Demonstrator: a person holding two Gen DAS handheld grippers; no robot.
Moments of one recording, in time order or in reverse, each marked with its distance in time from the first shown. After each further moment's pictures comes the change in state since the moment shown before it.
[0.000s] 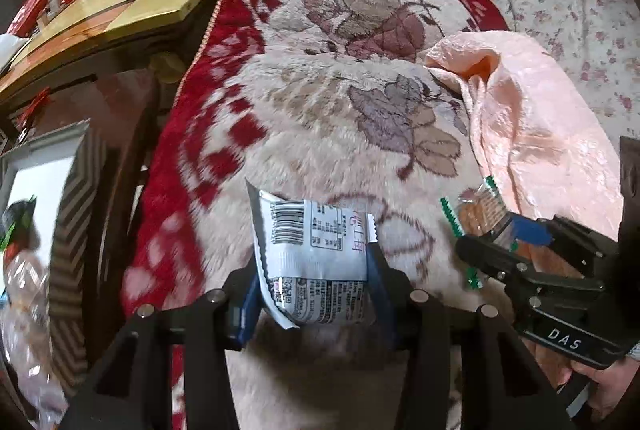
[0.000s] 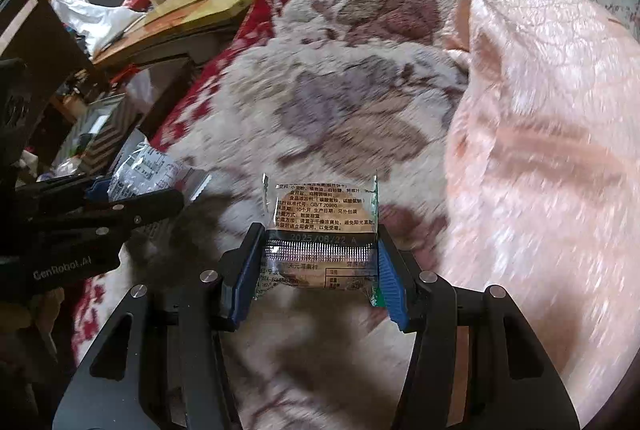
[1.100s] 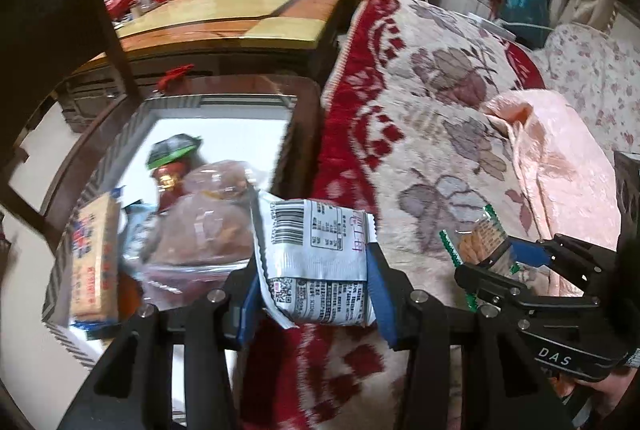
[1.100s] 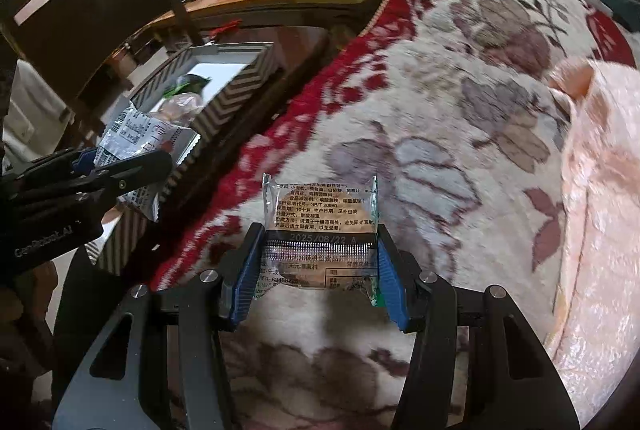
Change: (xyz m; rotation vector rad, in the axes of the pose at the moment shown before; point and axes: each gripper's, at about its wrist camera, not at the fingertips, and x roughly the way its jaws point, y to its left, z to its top) left arm -0.110 0.095 -0.079 -0.153 -0.165 0.172; right arm -0.022 0.140 -0.036 -0.193 0.022 0.100
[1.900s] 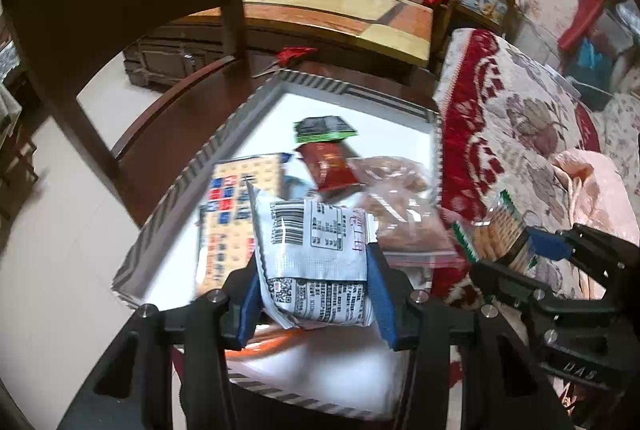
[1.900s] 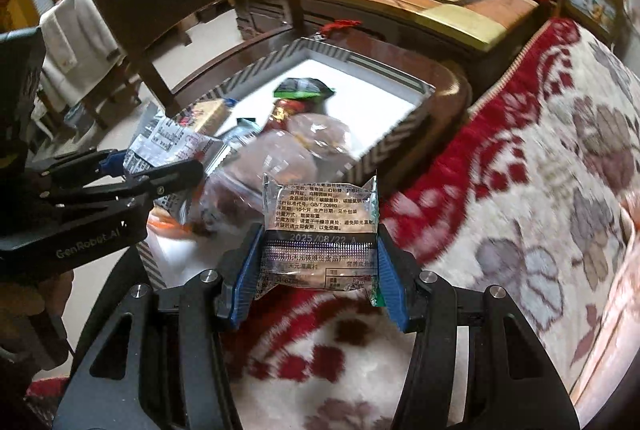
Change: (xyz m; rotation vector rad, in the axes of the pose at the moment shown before) left arm -0.017 0.118 -0.019 -0.224 -0.010 0.118; right arm 0.032 0.128 0.050 -0.271 0.028 0.099
